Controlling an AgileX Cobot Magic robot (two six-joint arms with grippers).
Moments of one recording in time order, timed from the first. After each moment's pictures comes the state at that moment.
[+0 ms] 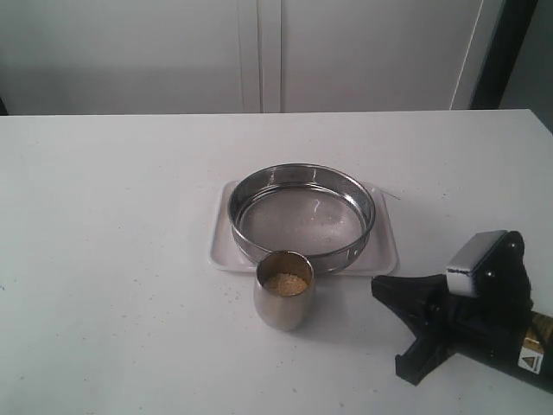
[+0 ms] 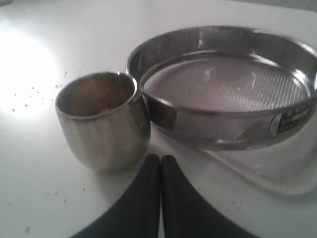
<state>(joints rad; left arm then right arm) 0.01 0.00 0.02 -0.11 0.52 0.13 0.05 1.76 -0.20 -0.81 -1.20 0.19</state>
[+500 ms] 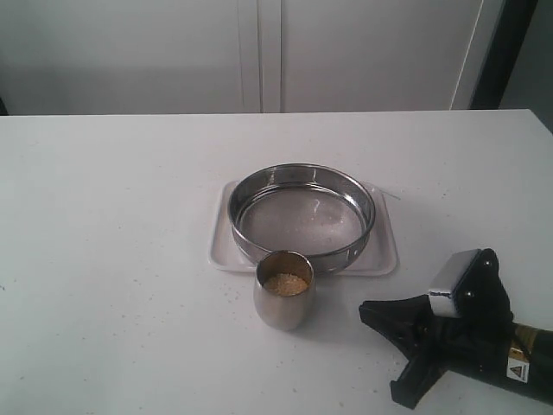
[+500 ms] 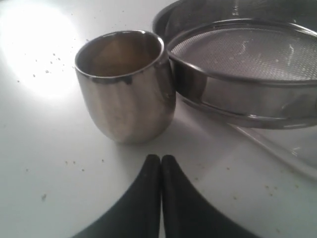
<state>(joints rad) 0.01 0.00 0.02 -0.11 0.52 0.13 0.05 1.87 -0.23 -0.91 -1.21 0.12</state>
